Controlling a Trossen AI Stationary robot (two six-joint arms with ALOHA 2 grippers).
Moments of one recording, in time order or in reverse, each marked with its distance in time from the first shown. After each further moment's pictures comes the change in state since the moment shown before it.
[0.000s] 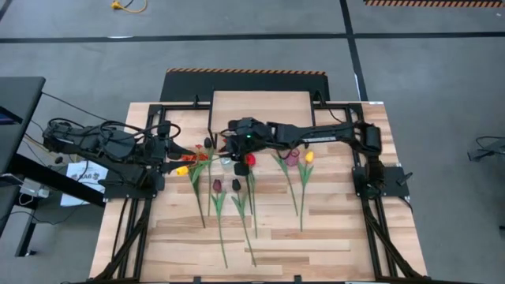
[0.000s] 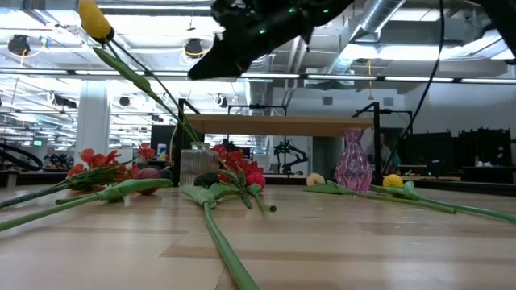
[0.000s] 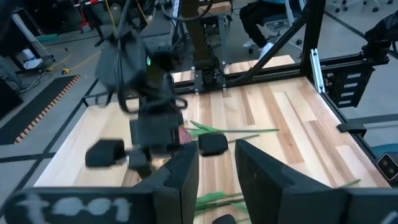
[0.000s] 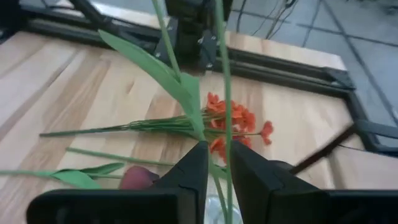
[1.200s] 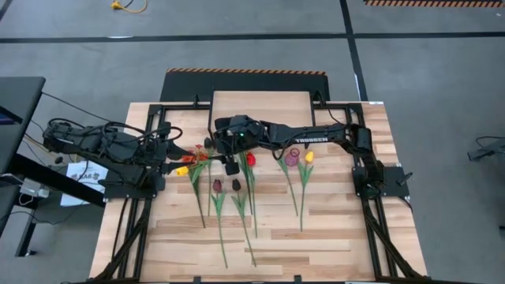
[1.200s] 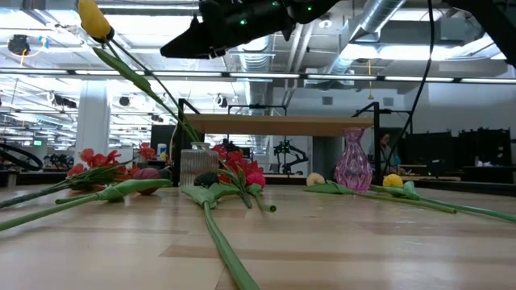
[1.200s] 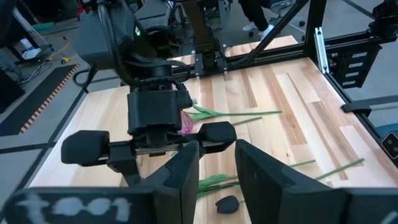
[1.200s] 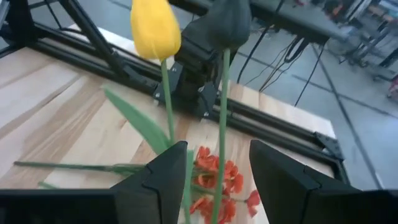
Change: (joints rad) left arm 0.000 0.000 0.000 -0.070 -0.007 0.000; right arm 0.009 0.080 0.139 0.094 -0.043 -0.148
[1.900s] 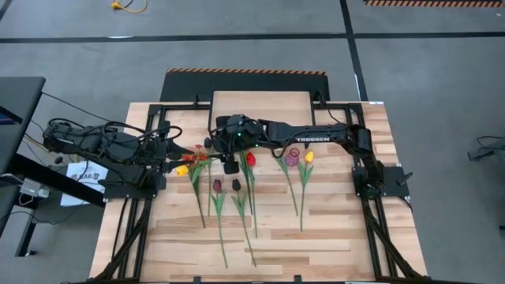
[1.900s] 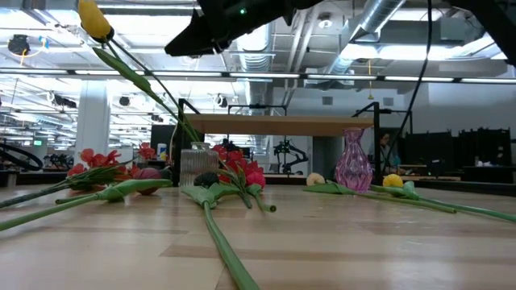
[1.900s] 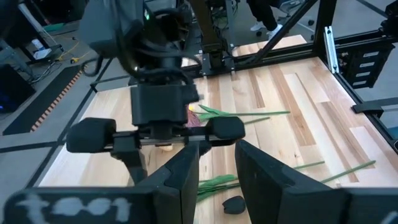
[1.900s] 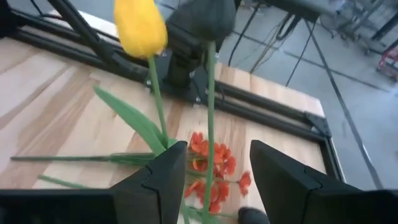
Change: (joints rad) left arm 0.000 0.000 0.000 0.000 -0.028 0.004; right arm 0.013 0.000 0.098 -0.183 0.090 0.049
